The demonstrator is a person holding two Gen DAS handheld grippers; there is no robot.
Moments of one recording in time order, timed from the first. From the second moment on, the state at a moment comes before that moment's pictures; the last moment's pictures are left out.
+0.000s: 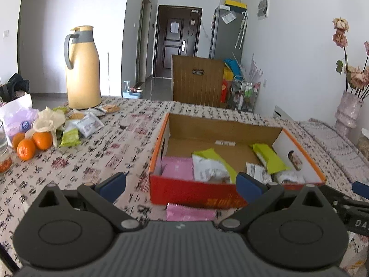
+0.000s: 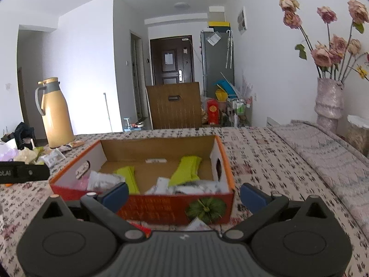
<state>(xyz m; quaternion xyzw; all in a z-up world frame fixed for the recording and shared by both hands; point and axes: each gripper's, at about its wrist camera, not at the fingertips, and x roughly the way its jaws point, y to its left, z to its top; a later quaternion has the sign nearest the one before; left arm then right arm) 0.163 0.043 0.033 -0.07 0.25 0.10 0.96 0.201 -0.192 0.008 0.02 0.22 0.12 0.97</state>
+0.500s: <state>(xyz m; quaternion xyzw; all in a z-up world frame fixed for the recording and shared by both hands) 0.142 0.045 -0.012 -0.06 0.30 0.09 0.95 0.165 -0.235 -0.028 0.03 0.26 0.09 0.96</state>
